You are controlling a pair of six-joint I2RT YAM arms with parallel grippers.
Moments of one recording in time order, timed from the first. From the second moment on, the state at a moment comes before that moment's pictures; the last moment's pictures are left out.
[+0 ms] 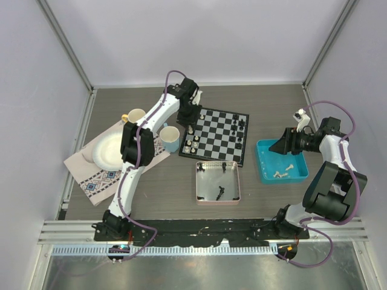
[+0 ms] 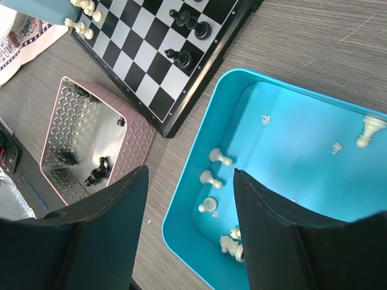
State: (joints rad) left arm -0.49 2.43 2.29 -1.05 0.14 -0.14; right arm -0.47 1.45 0.98 -0.77 -0.97 -0.51
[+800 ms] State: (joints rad) left arm -0.44 1.89 1.90 -0.65 0.18 -0.22; right arm -0.47 1.33 1.04 -0.85 -0.90 -0.61
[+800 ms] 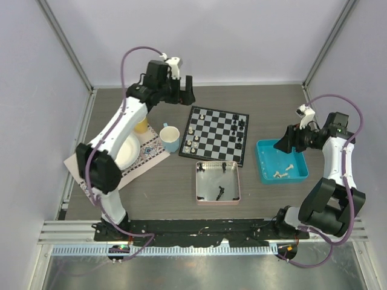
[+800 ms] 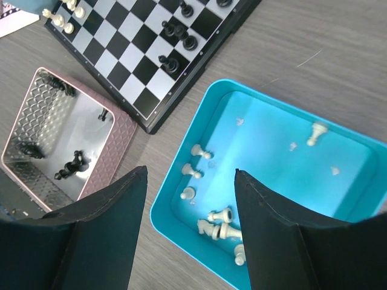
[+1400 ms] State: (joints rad) left arm -0.22 1.35 1.18 -0.22 0.47 -0.37; right arm -0.45 1.26 1.00 -0.75 -0.59 -0.46
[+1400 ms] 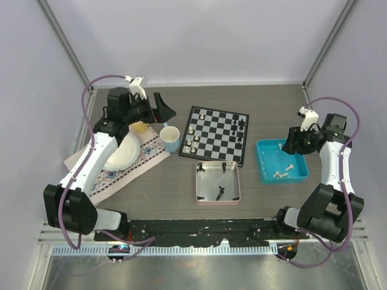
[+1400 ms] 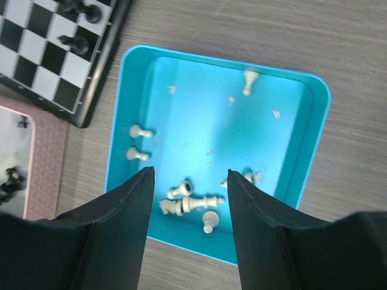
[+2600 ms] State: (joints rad) left arm -0.22 1.35 1.12 -0.10 0.68 -0.47; right arm -0.29 1.64 1.01 -0.75 -0.03 -0.46
